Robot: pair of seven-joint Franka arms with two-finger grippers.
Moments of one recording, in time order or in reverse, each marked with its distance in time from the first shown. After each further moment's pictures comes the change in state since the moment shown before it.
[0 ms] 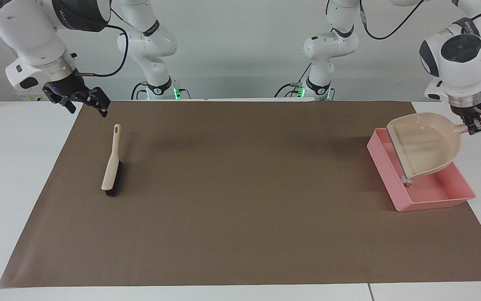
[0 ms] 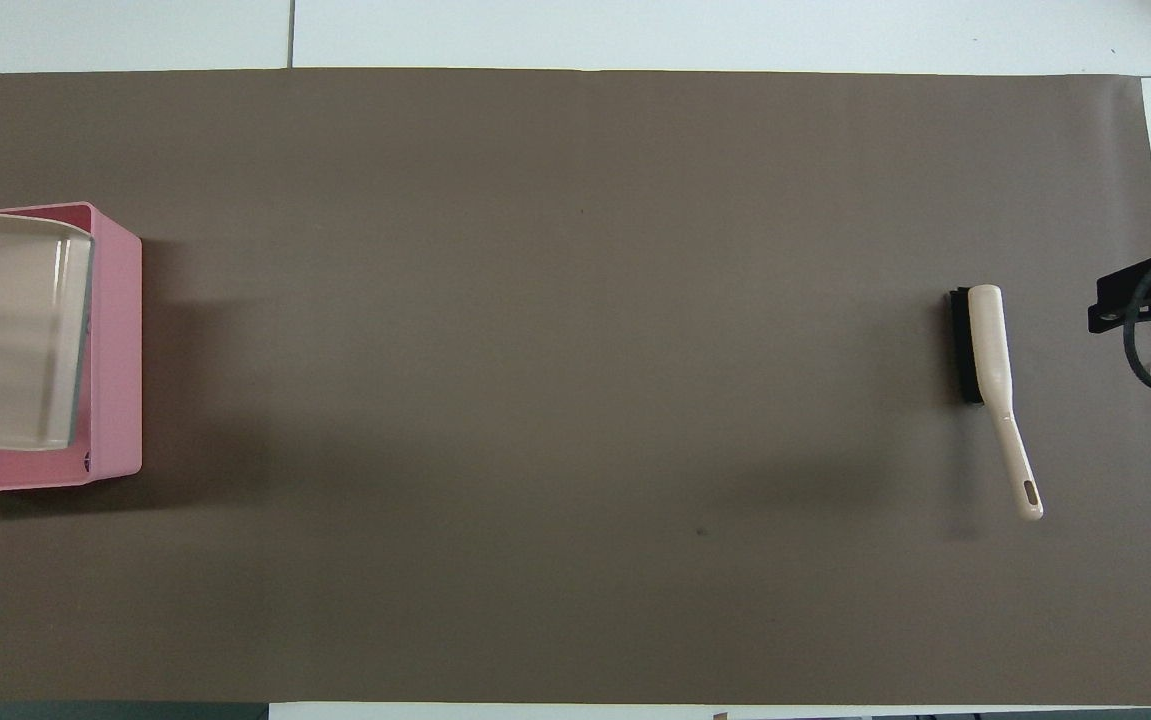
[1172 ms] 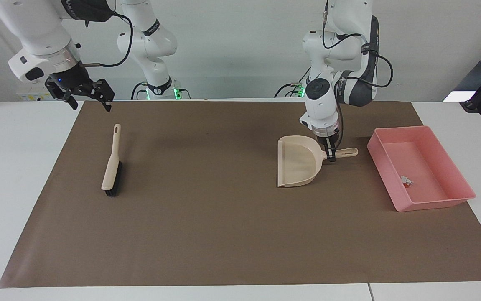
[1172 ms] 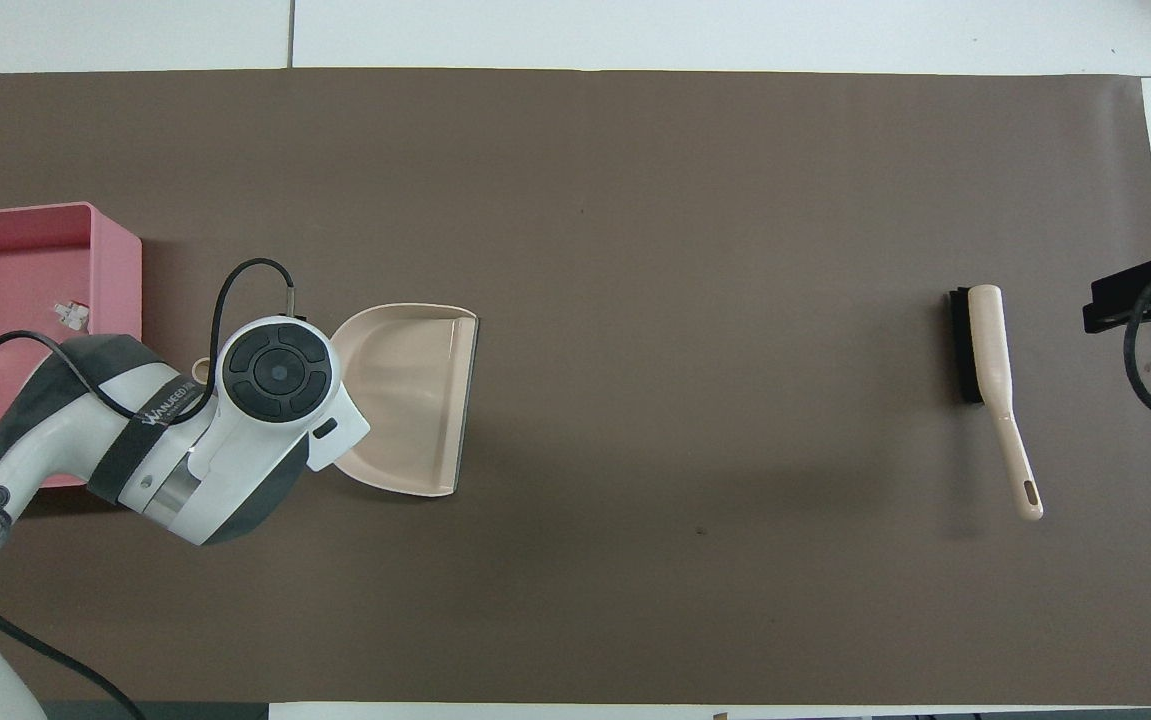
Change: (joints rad) left arm -0.501 0.074 -0.010 -0.342 -0.172 0.225 -0.531; right arm 0.031 -0.009 0.006 0.038 -0.003 -0.012 -0.051
